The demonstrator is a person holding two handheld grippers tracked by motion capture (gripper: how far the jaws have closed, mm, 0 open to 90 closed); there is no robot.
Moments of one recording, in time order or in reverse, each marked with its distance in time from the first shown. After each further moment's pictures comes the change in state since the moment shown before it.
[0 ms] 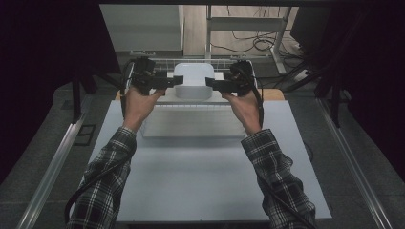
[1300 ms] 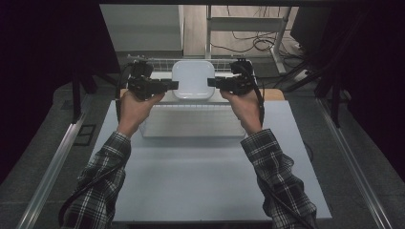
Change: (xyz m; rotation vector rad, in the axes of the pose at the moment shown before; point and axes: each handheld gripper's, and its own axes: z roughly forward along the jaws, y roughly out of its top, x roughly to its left) left arm -0.009 -0.005 -0.016 0.070 -0.017 -0.006; right arm 0.006 0.006 -0.007 0.079 0.064 0.107
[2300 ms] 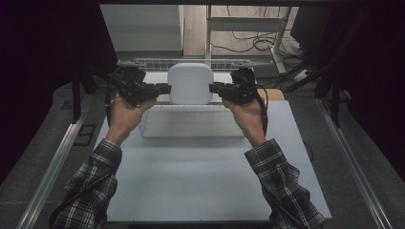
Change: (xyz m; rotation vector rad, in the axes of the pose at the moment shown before) left arm -0.009 -0.011 -0.025 -0.008 0.007 0.050; right arm 0.023 -0.017 -0.024 -0.046 0.000 -0.096
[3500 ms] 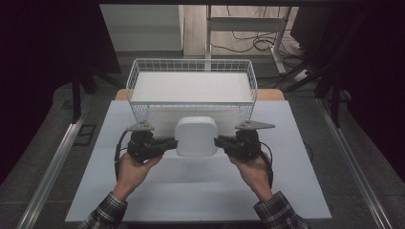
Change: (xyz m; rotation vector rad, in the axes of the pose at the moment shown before) left arm -0.038 -0.137 0.015 0.055 -0.106 -0.012; right arm 0.016 -0.139 -0.024 0.099 0.035 0.012
